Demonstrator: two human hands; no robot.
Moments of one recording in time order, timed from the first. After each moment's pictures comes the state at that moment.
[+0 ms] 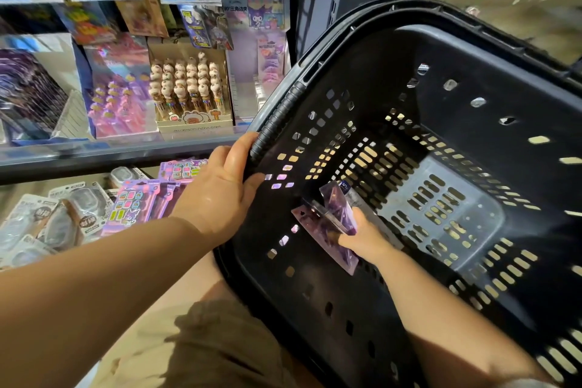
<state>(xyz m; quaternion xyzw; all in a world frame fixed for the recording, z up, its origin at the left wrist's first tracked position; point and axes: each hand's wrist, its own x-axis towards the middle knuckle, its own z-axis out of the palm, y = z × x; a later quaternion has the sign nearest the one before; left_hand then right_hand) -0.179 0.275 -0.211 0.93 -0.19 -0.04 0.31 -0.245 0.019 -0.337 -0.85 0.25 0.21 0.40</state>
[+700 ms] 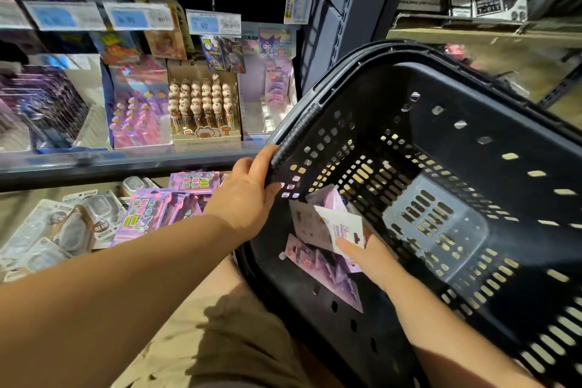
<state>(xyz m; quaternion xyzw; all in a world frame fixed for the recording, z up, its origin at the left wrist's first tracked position) -0.184 0.273 -0.207 0.93 -0.20 -0.07 0.31 -0.280 0.045 -0.296 -0.80 0.29 0.12 0.51</state>
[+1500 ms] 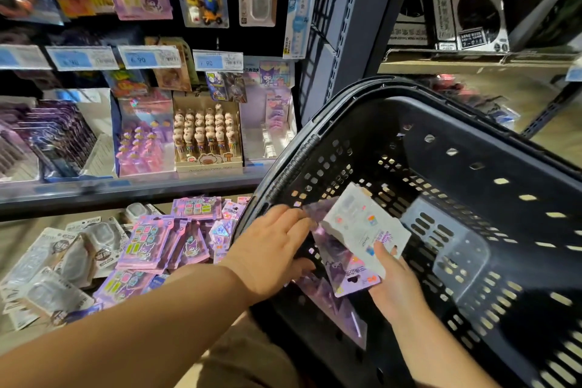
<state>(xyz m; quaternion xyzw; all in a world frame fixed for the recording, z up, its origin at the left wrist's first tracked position) -0.208 0.263 -0.209 0.87 -0.46 0.10 0.14 -0.288 0.048 -0.275 -0.44 0.33 -0.08 0.83</state>
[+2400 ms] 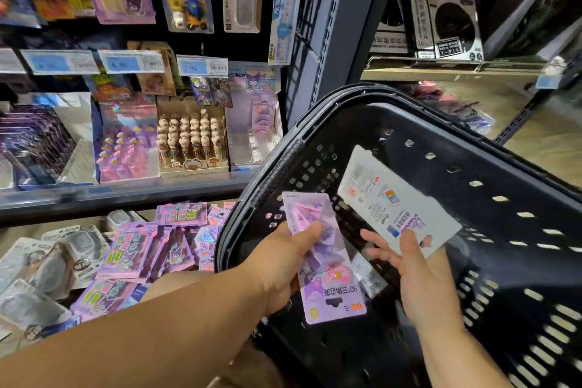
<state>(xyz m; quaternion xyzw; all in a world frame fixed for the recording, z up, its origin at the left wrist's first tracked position) -0.234 0.216 -0.180 0.52 0.05 -0.40 0.75 -0.316 0.055 -0.188 -0.71 0.12 -0.25 0.65</state>
